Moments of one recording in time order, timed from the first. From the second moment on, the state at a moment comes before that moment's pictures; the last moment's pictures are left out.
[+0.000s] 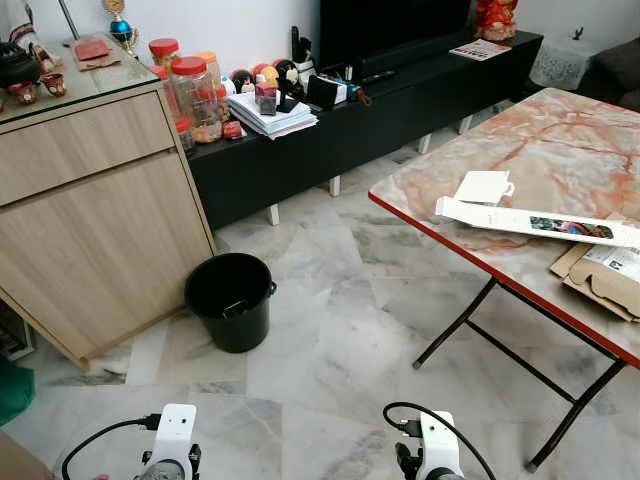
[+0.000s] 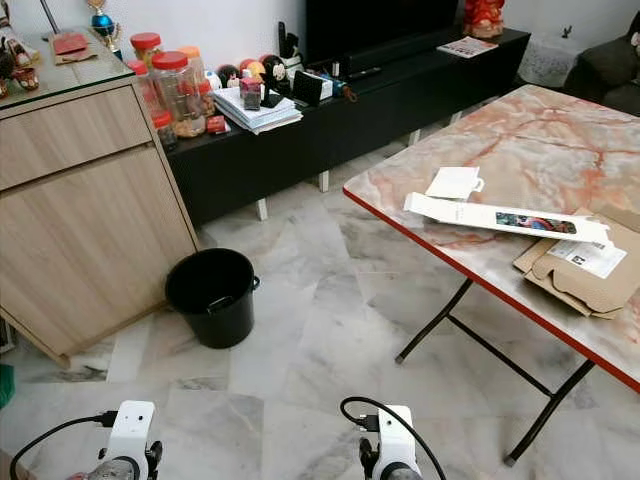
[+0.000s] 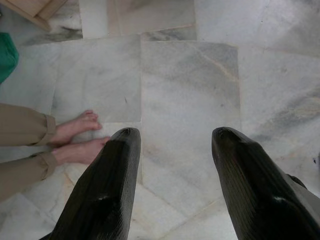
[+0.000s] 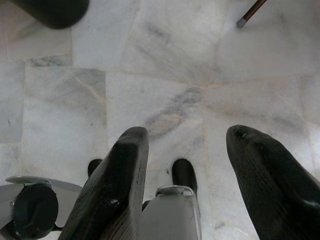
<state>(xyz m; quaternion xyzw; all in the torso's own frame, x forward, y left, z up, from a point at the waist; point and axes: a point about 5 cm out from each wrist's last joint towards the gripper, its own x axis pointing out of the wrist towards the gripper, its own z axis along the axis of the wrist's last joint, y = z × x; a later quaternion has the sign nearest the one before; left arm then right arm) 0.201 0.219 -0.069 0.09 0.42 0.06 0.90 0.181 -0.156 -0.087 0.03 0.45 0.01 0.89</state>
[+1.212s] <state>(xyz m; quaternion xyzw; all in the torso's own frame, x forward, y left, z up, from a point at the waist) 0.194 0.225 -0.072 0.13 0.45 0.07 0.88 0.180 -0.157 -0.087 0.03 0.45 0.00 0.89</state>
